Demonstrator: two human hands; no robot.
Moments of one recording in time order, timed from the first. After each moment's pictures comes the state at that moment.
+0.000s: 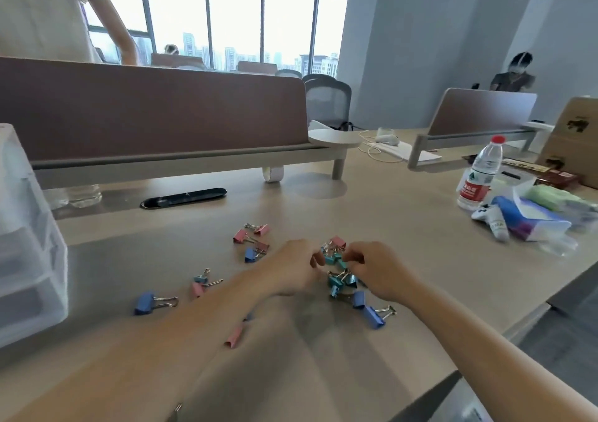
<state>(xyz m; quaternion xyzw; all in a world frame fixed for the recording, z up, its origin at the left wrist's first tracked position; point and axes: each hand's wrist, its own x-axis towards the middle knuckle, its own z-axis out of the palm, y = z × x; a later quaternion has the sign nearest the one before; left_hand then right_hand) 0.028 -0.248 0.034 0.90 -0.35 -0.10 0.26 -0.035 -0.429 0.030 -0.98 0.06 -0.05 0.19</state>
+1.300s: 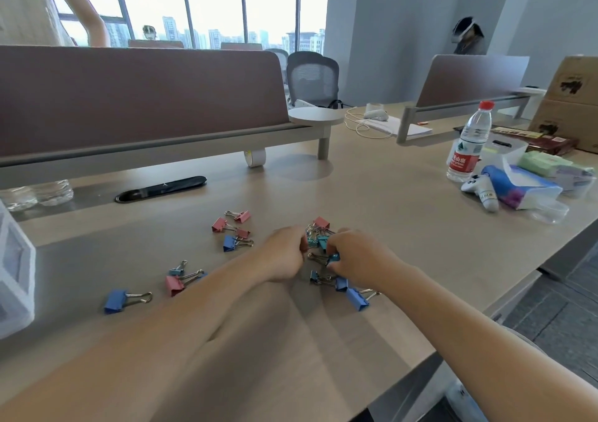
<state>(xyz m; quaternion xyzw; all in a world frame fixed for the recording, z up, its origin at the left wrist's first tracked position) 0.033 -0.280 0.019 0.91 -0.30 -0.11 0.24 -0.027 -0.438 0.012 -1.00 0.02 -0.01 0.04</state>
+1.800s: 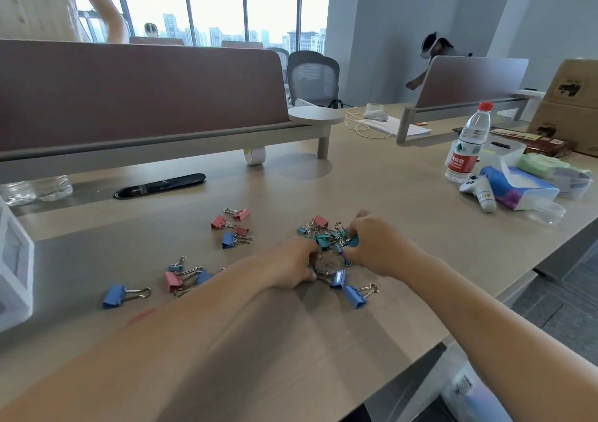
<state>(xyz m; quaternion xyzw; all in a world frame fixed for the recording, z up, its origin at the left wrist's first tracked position) 0.025 -0.287 0.014 0.90 -0.38 -0.13 0.15 -0.034 -0.464 0.027 -1.00 0.06 -0.05 0.05</state>
